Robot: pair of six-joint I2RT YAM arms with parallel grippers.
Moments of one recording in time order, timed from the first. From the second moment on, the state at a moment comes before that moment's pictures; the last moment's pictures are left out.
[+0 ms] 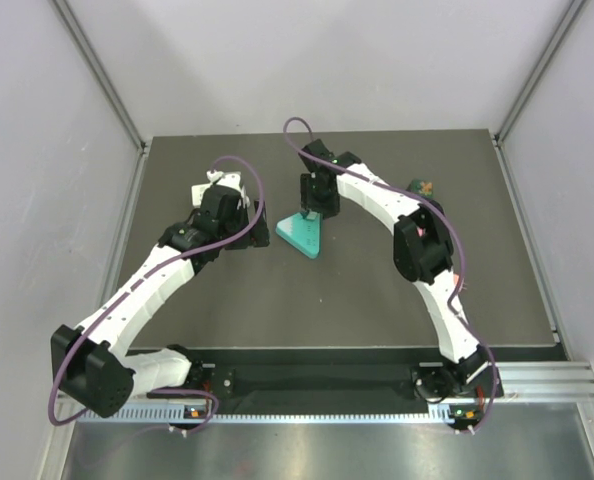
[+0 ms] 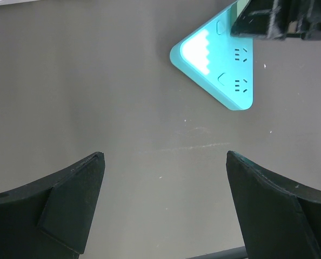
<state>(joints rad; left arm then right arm) -0.47 1.20 1.04 -0.58 -0.14 -0.44 0.63 2.32 2.12 -0.90 0.05 0.57</state>
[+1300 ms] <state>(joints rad) -0.47 1.14 1.00 -0.53 -0.02 -0.39 -0.04 1.34 0.83 -0.76 0.20 0.48</state>
